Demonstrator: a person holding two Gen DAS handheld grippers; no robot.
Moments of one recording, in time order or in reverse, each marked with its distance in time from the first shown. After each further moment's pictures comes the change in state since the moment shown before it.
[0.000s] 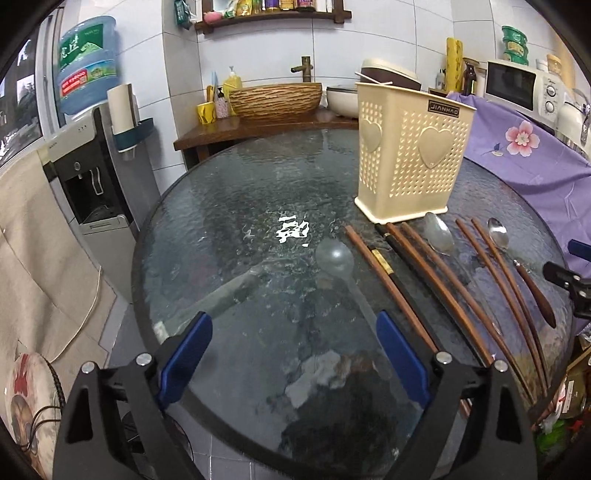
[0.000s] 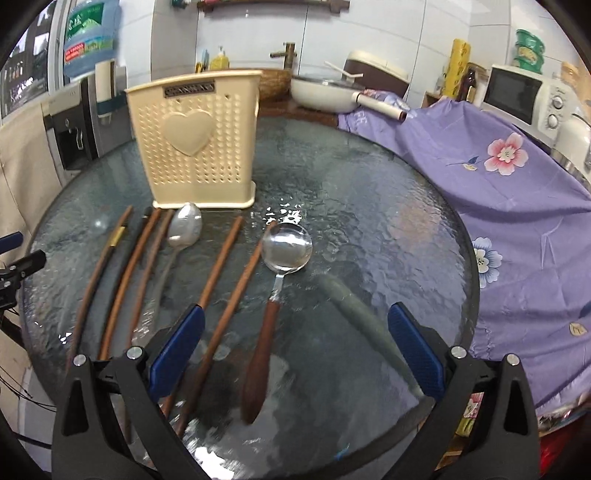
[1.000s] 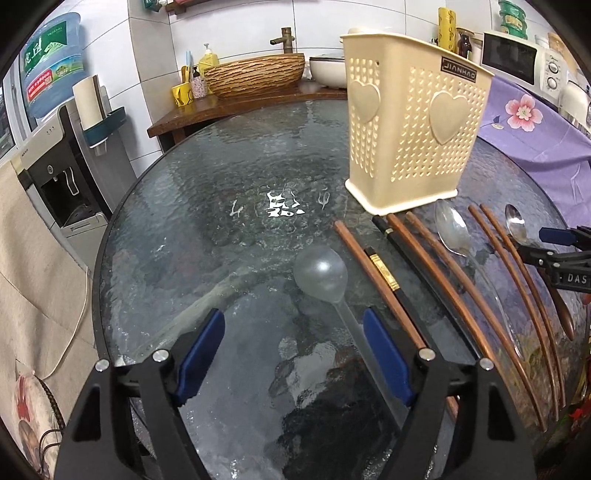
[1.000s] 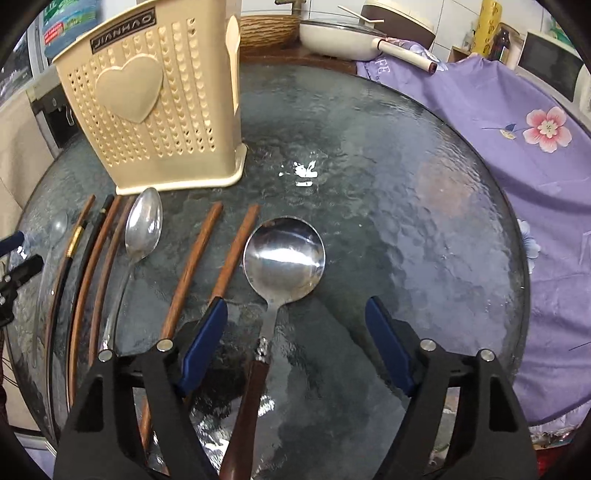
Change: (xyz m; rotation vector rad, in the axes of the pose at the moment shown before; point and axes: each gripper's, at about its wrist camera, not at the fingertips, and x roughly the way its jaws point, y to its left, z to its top) left arm 0.056 -0.011 0.027 0.052 0.114 -0.029; right arm 0.087 -0.009 0.034 0.016 0.203 0.080
